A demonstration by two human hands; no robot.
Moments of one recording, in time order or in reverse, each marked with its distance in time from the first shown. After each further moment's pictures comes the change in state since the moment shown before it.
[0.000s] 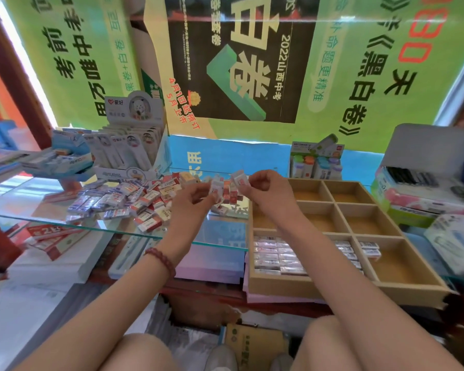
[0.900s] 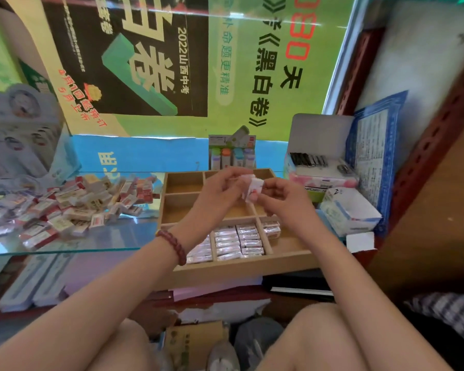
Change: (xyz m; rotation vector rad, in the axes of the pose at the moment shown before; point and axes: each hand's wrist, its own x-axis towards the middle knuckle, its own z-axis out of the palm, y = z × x) left_hand -0.061 0.074 0.168 -0.065 -0.552 0.099; right_hand -0.054 0.030 -0.176 -0.082 0.103 0.000
